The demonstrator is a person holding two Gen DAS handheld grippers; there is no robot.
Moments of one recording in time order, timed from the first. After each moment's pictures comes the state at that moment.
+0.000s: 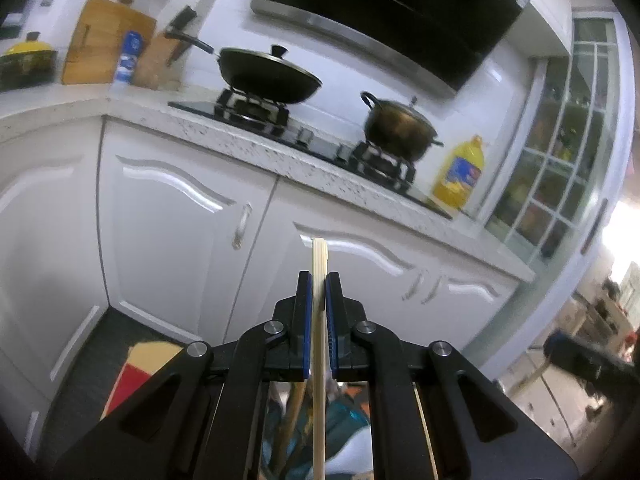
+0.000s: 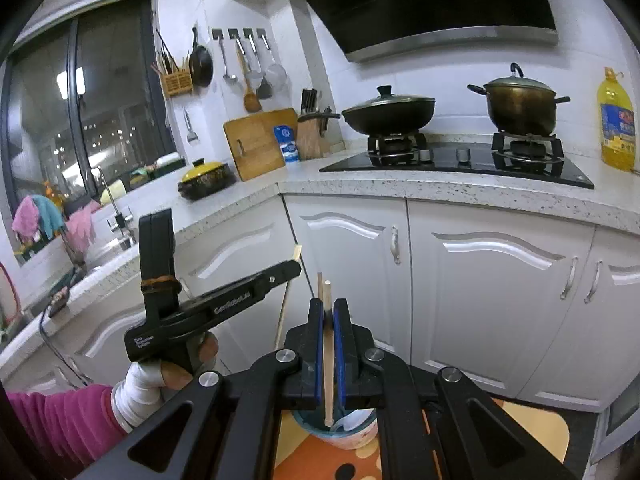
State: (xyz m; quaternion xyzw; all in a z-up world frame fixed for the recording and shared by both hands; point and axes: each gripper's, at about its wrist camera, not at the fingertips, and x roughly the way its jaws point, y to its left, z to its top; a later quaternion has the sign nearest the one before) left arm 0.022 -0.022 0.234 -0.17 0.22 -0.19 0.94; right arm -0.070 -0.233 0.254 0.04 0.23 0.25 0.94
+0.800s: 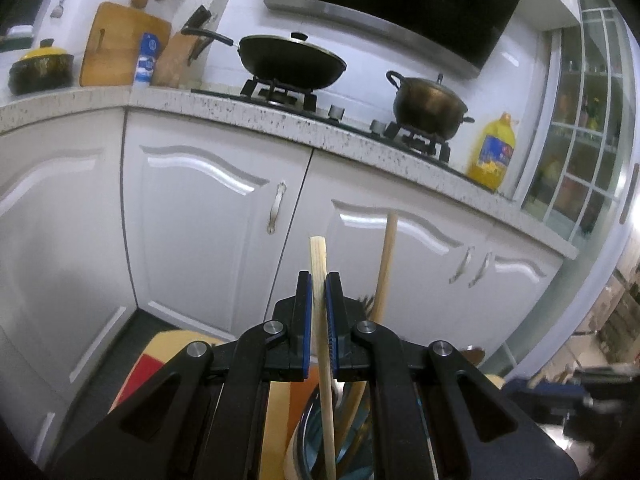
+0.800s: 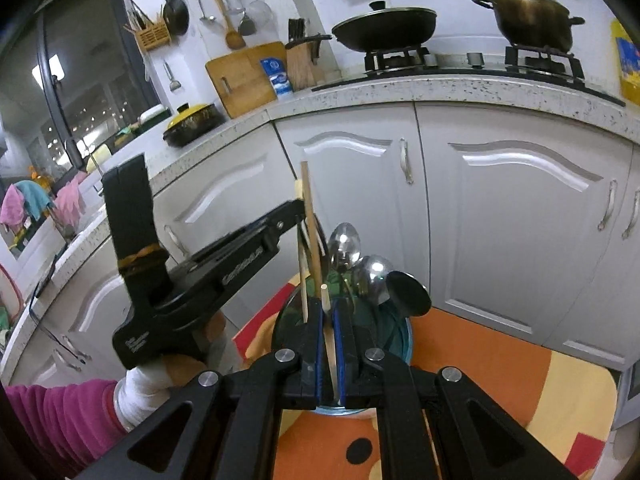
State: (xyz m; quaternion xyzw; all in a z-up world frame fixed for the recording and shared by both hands) left arm 0.025 -0.033 0.170 -0.12 0.23 -0.14 0.96; right arm -0.019 -0.218 0.166 0.06 0.34 0.26 0.90
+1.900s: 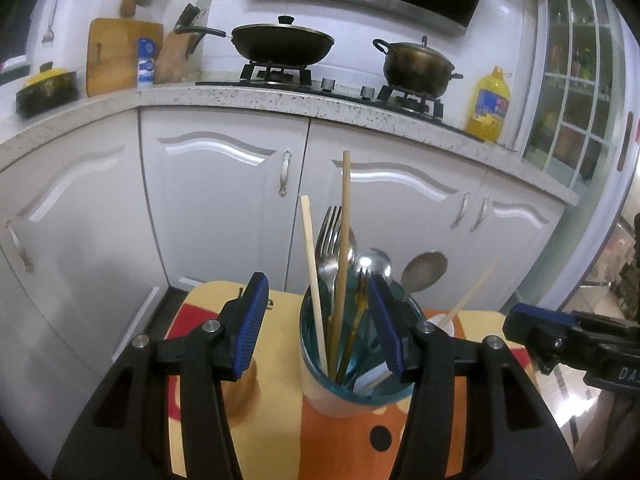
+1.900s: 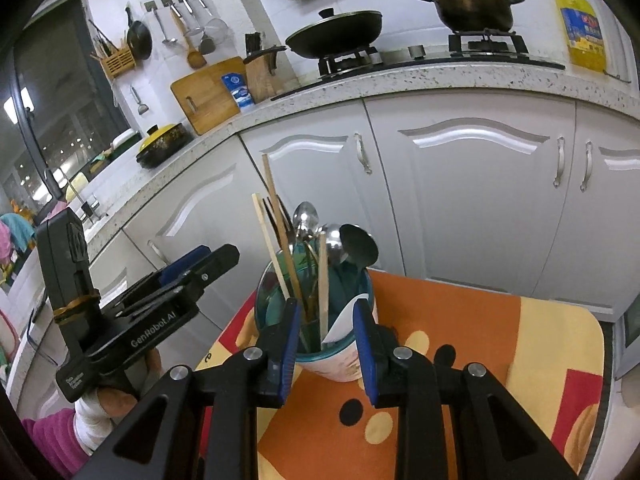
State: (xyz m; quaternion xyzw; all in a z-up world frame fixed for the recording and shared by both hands) left arm -0.046 -0.042 0.185 -0.05 0.28 -0.12 0.95; right arm -0.067 -0.247 0.166 0.10 0.34 0.20 0.91
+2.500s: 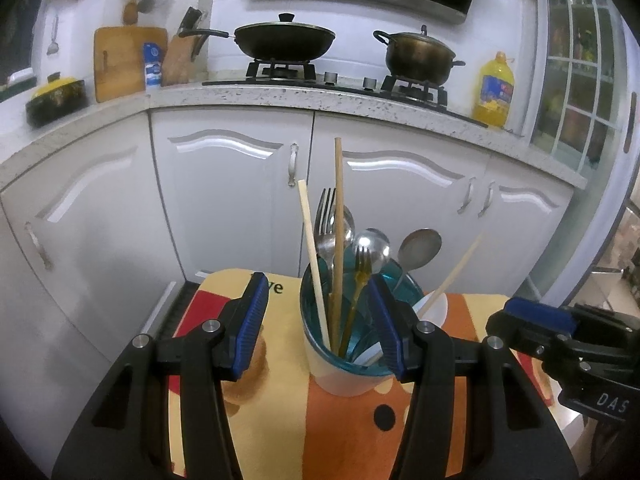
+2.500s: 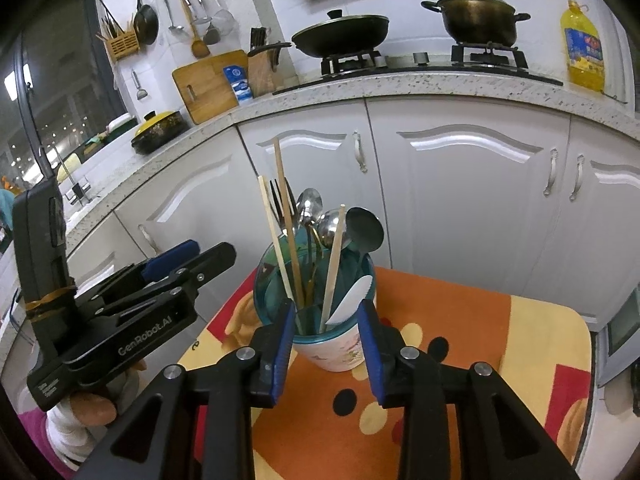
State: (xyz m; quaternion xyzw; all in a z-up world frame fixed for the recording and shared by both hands) left arm -0.067 -0.052 0.187 -0.02 0.29 -0.09 0.95; right arm -0.082 -0.231 0.160 0.06 0.34 0.17 0.92
